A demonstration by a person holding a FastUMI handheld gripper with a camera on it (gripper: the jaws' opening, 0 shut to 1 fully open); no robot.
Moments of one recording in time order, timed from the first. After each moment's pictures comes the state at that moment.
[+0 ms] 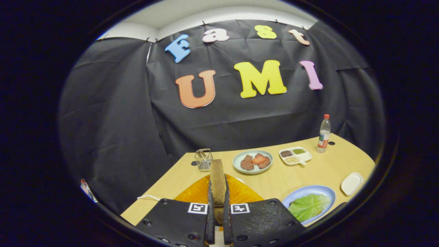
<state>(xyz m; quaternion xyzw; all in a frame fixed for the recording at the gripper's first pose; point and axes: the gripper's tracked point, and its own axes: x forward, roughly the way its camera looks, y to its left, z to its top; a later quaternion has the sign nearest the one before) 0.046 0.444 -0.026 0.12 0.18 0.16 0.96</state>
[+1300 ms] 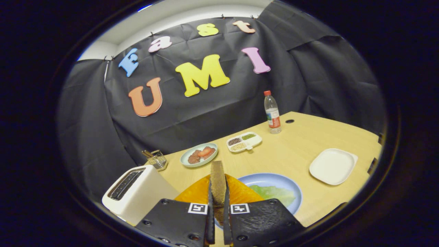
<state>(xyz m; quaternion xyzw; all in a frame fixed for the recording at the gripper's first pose) 0.055 0.271 -0.154 0.23 0.21 0.04 0.95</state>
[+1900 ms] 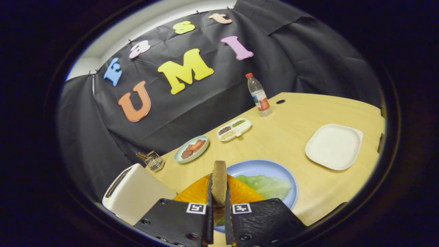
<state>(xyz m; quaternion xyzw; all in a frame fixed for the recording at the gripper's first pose) 0.054 0.234 -0.198 0.28 0.24 0.03 0.93</state>
